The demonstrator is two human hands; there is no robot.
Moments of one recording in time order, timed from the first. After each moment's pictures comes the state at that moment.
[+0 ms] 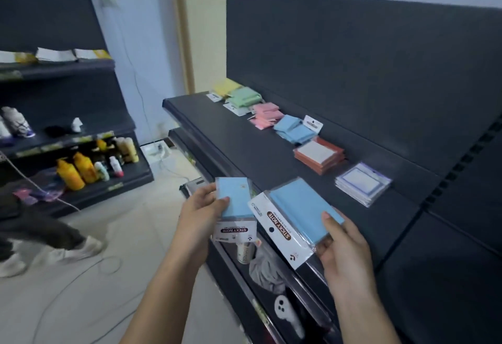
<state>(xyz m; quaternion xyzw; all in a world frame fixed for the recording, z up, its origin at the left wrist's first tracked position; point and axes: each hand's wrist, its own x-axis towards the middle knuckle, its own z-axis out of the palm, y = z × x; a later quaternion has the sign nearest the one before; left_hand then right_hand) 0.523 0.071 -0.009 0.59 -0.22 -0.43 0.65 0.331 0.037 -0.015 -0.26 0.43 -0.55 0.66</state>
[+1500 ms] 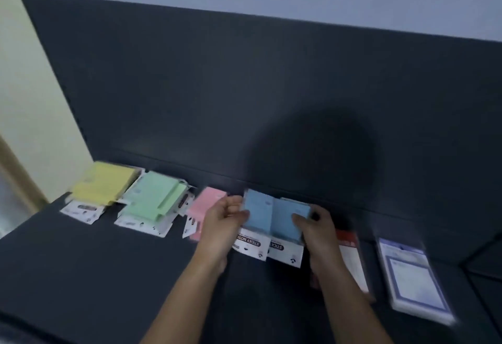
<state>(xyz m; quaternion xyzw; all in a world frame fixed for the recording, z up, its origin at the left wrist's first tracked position) 0.626 -0.361 -0.011 0.49 -0.44 -0.60 0.46 0.469 -0.331 -0.031 -0.24 0.65 -0.60 0.40</state>
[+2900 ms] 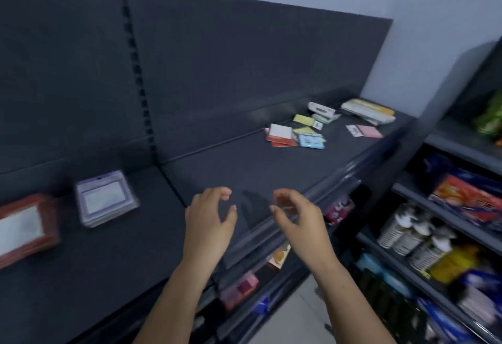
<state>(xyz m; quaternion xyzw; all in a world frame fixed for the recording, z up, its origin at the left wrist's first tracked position) 0.363 -0.027 -0.024 0.17 -0.86 -0.40 0.26 0.297 0.129 -0.016 -0.24 0.85 -0.46 -0.06</state>
